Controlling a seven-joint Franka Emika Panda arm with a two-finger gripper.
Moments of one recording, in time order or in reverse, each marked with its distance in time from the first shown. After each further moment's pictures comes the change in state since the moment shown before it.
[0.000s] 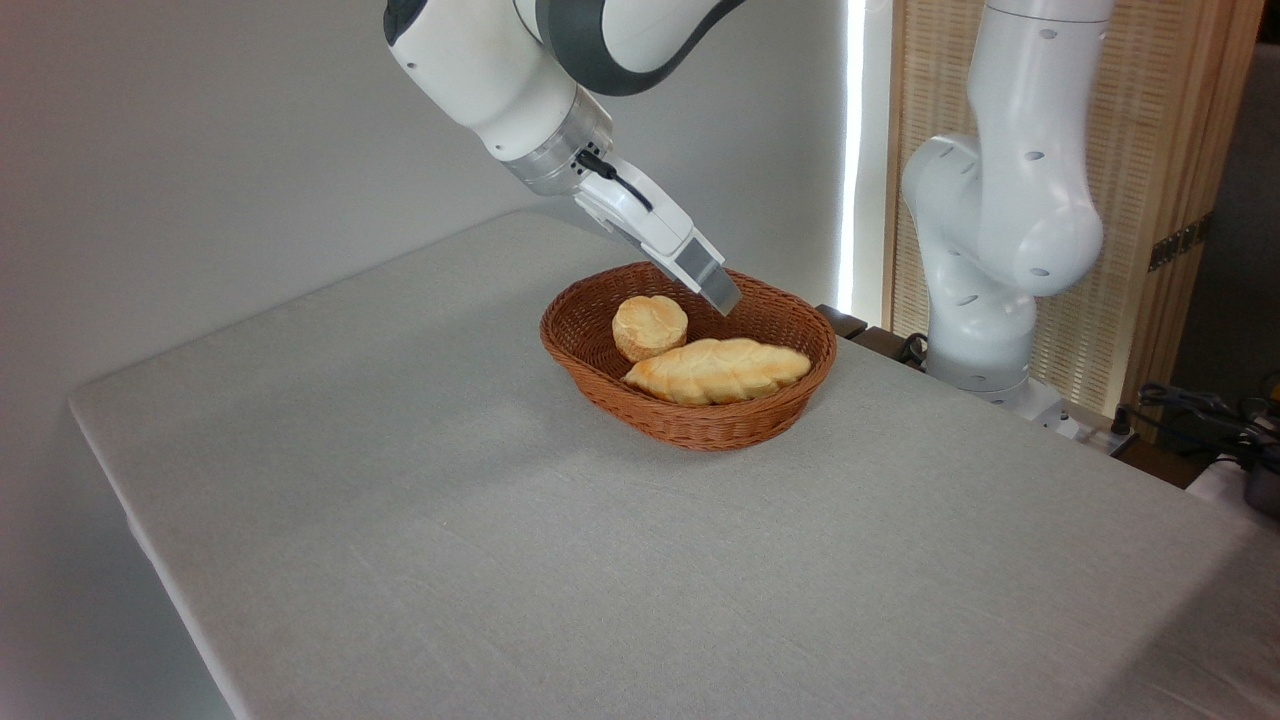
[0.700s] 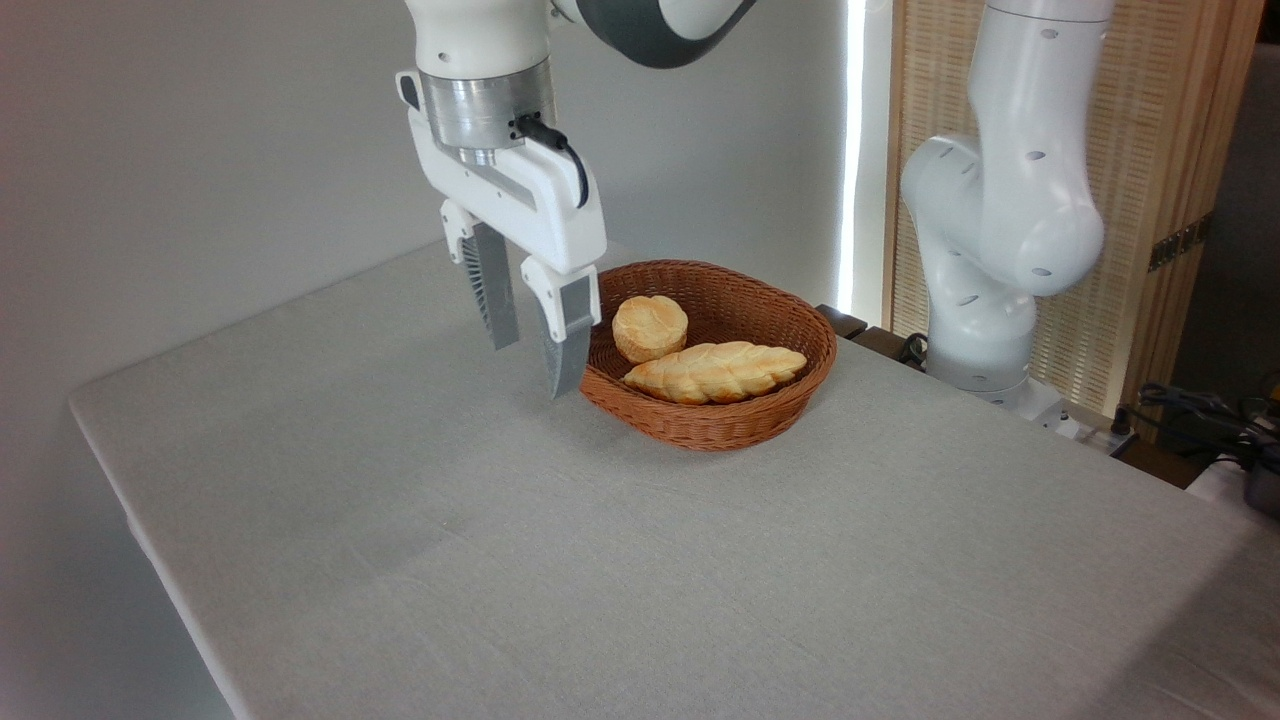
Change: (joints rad) arm 0.014 0.004 0.099 0.060 0.038 0.566 0.000
